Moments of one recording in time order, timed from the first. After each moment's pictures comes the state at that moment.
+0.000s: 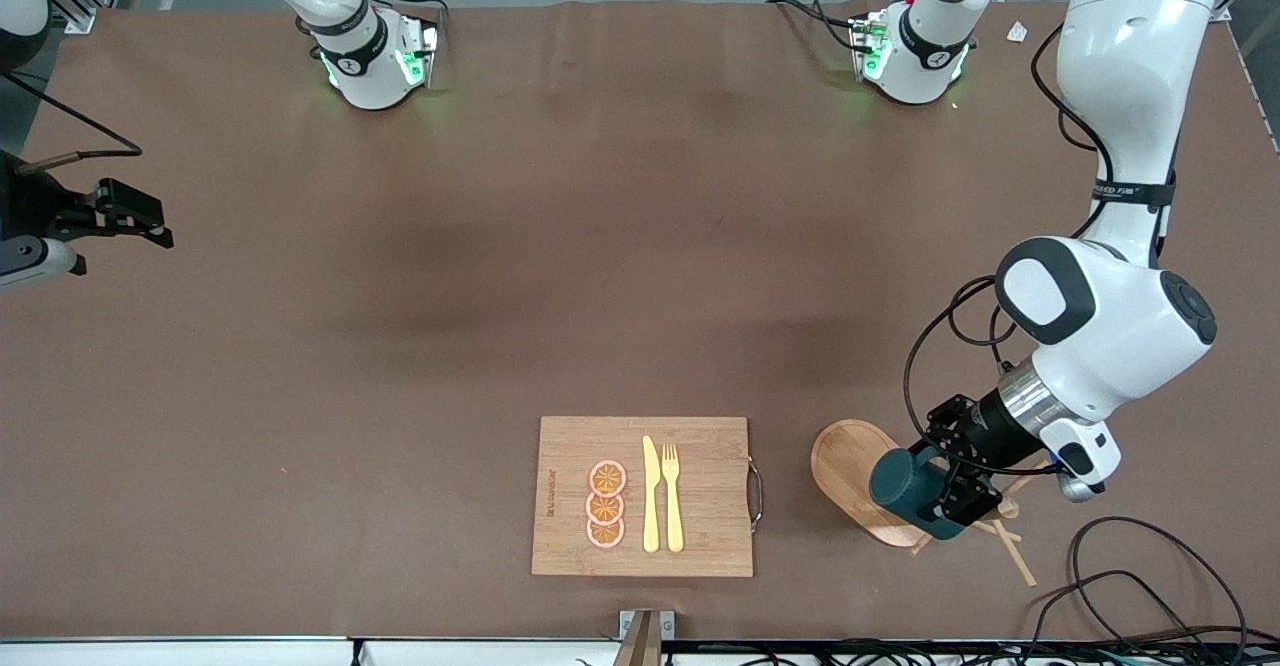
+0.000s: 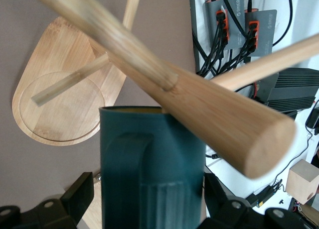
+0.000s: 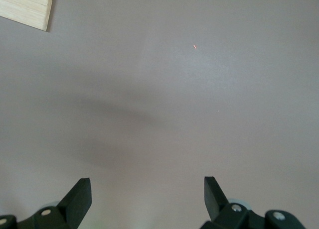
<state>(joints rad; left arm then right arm) -0.09 0.61 -0.10 -1.49 -0.54 2.52 -1.07 0.05 0.11 -0.10 -1.49 0.02 1.54 -0.36</state>
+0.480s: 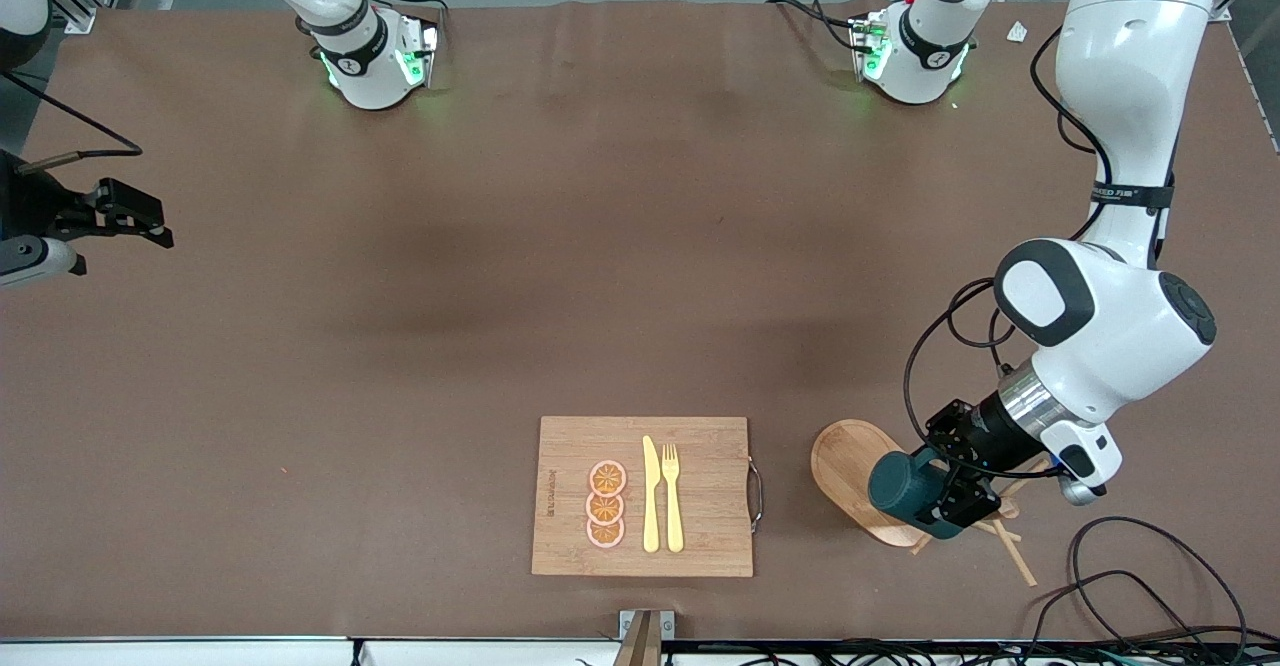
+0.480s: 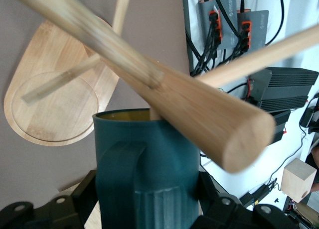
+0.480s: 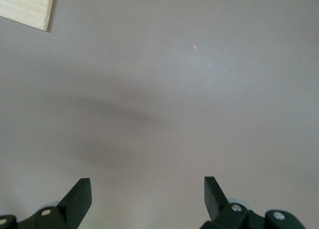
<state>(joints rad) -0.09 0.61 -0.11 -1.47 -0.54 2.53 -1.07 0.05 0.11 -0.09 -1.49 0.02 1.54 -0.36</state>
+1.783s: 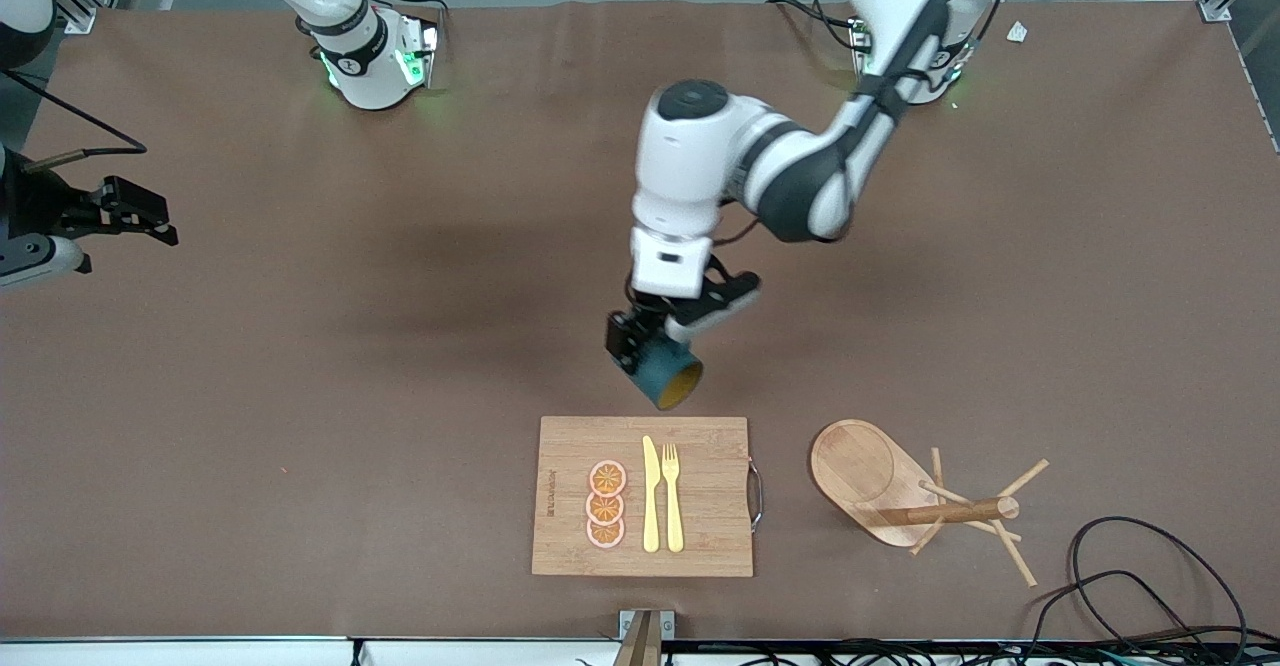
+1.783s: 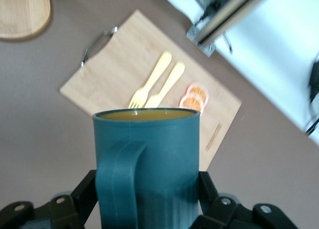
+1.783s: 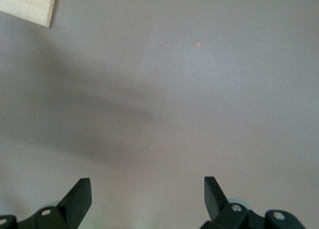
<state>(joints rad) -0.68 0.60 -0.14 -1.47 0.52 2.42 -1.72 0.05 0.11 -0.09 -1.48 0.02 1.51 -0.36</state>
